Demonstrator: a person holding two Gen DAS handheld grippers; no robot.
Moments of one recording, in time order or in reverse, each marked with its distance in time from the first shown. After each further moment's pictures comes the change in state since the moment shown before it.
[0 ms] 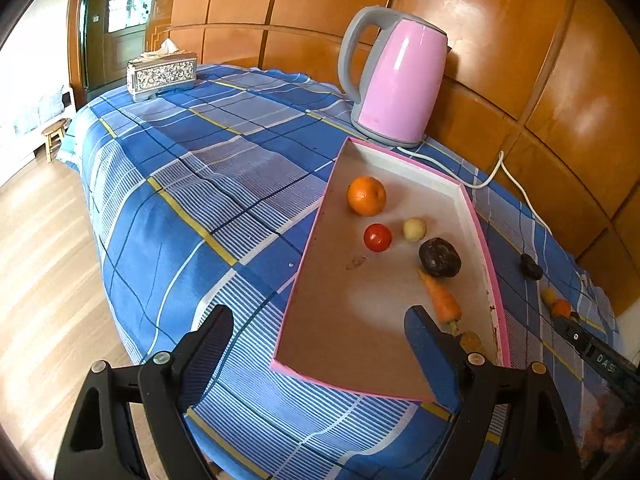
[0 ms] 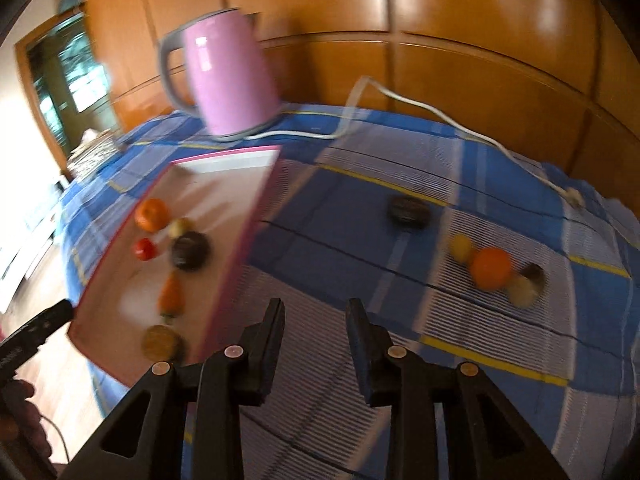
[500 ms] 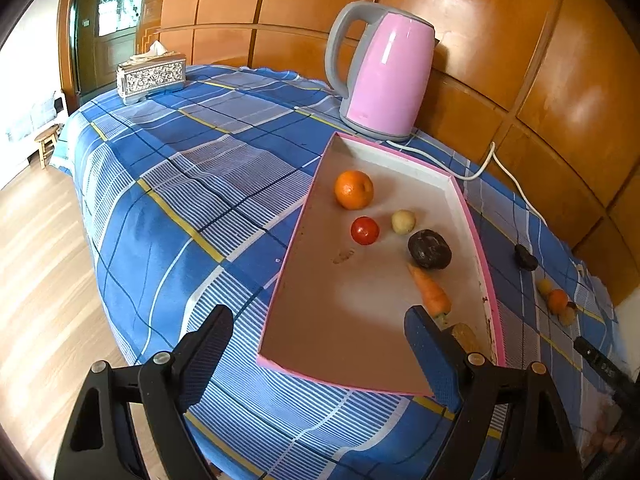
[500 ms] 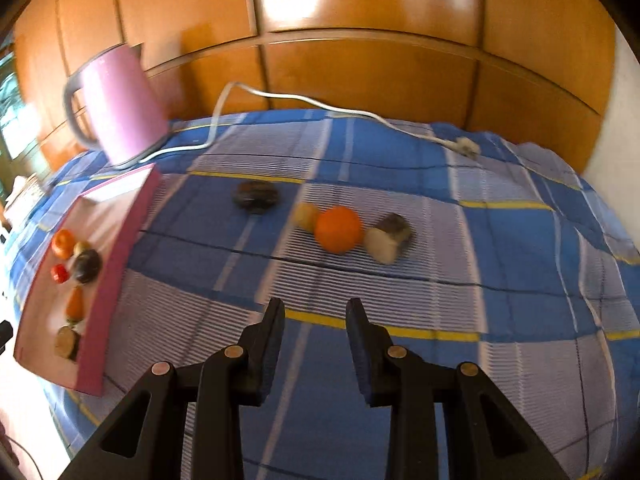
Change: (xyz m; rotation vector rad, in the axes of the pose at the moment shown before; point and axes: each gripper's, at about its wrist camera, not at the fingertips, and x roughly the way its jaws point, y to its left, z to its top) left arm 0.000 -0.008 -0.003 0.029 0.011 -0.015; right arm -0.023 -0.081 -0.031 0.187 -0.033 -0.220
